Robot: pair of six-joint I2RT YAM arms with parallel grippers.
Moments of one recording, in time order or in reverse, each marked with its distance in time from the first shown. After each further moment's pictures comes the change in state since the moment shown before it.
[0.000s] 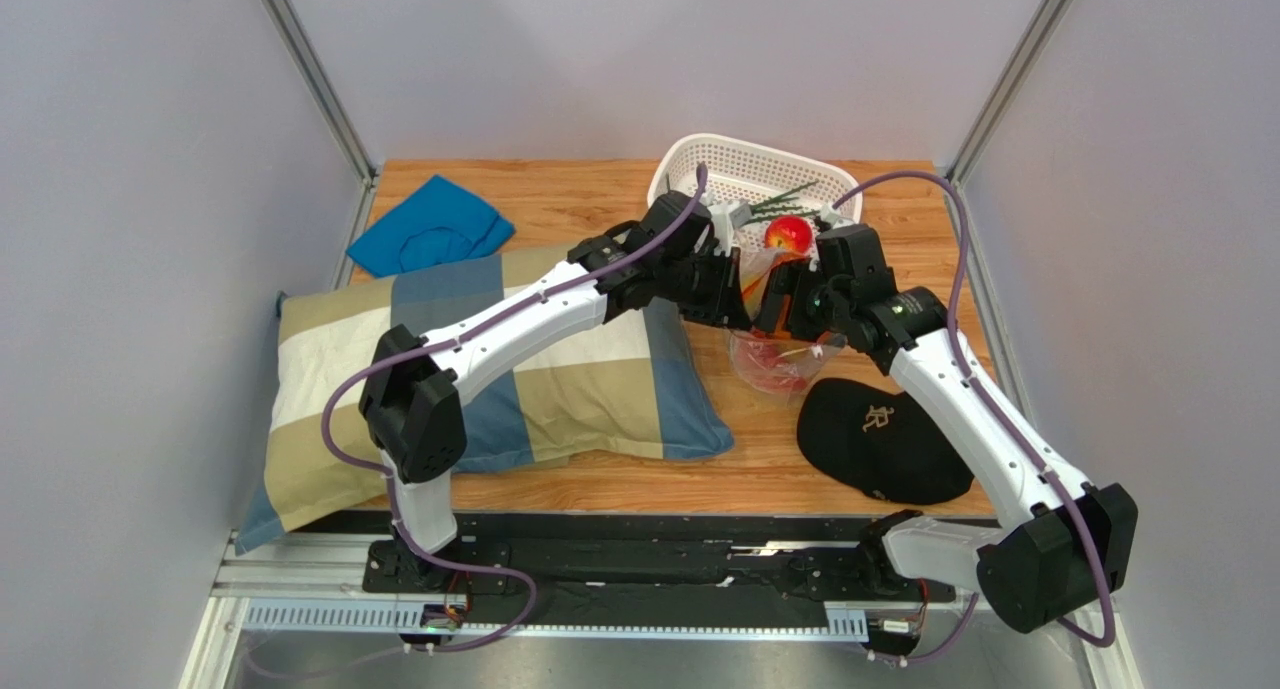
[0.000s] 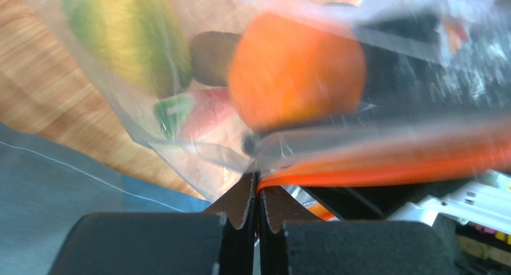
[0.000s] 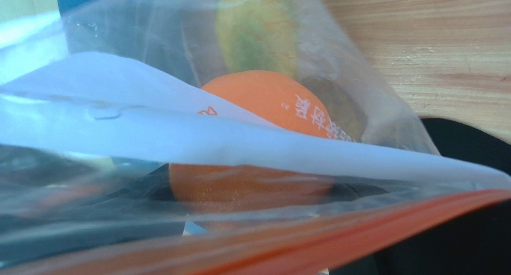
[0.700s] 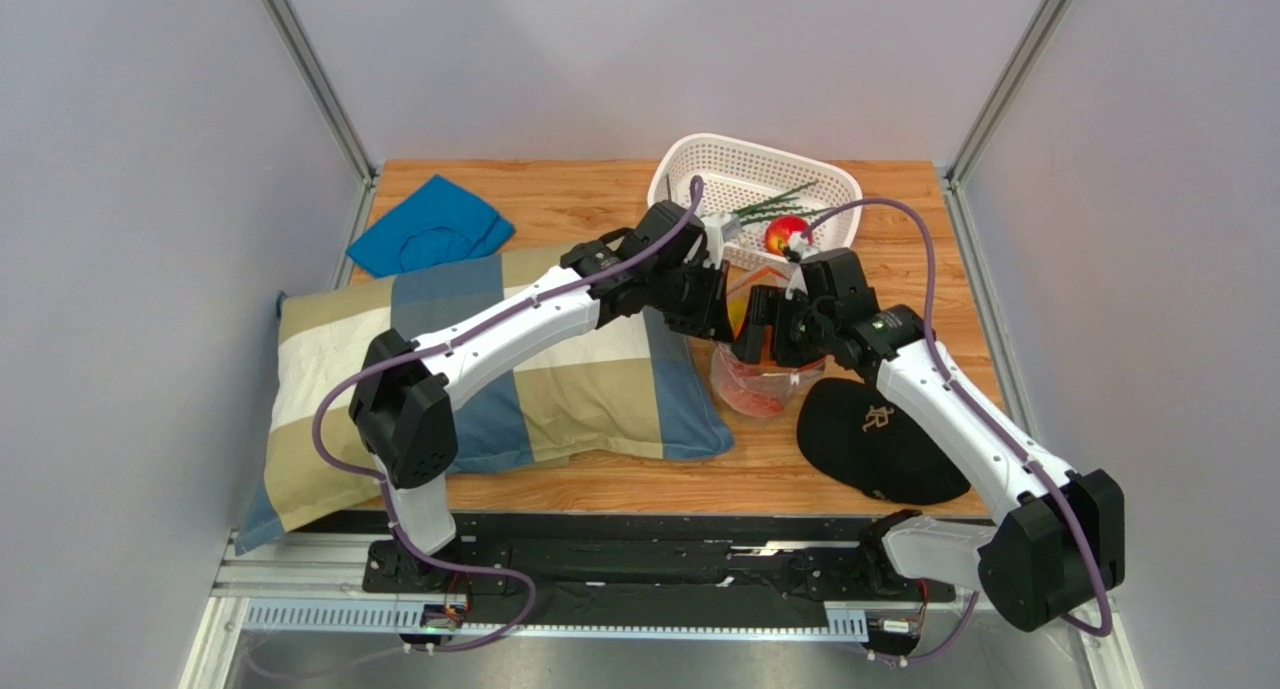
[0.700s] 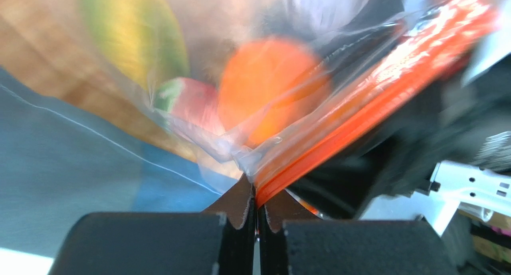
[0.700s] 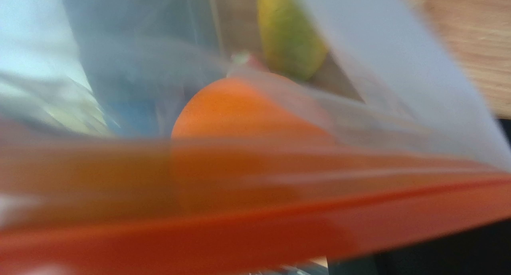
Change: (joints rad) left arm 0.004 -0.055 -0.076 -0.043 -0.037 0.024; right arm 0.027 0.005 -0.131 0.088 -0.142 -0.025
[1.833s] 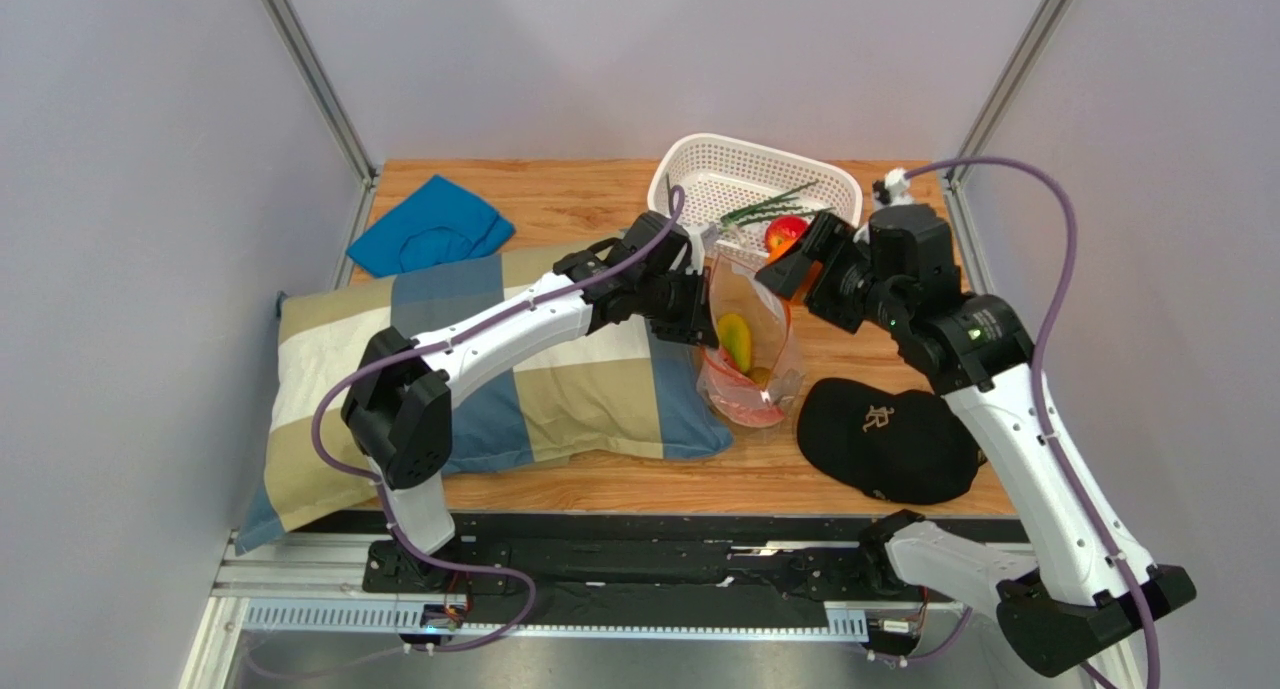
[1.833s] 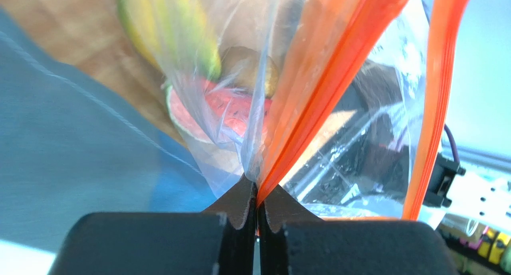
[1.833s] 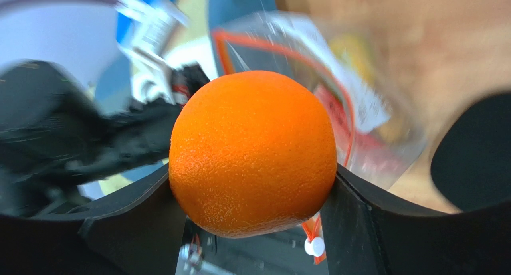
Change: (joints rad) left arm 0.023 -0.019 -0.114 0.064 -0.006 -0.067; right arm 0.014 -0.142 0.320 -0.235 0.127 0.344
